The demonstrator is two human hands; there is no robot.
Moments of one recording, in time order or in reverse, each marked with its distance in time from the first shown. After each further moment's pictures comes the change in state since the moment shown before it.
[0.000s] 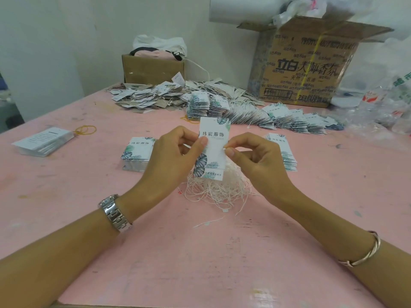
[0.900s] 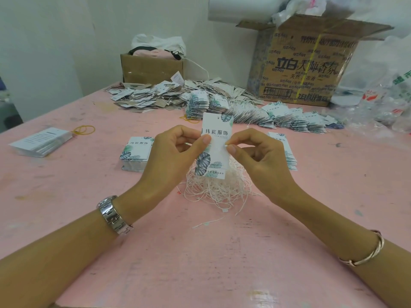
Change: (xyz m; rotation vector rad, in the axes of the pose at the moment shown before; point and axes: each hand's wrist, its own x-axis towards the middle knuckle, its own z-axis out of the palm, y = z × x) left_hand -0.003 0.005 0.001 -0.227 0.008 -0.032; right_hand 0.001 -0.005 0.000 -0.083 0.057 -0.051
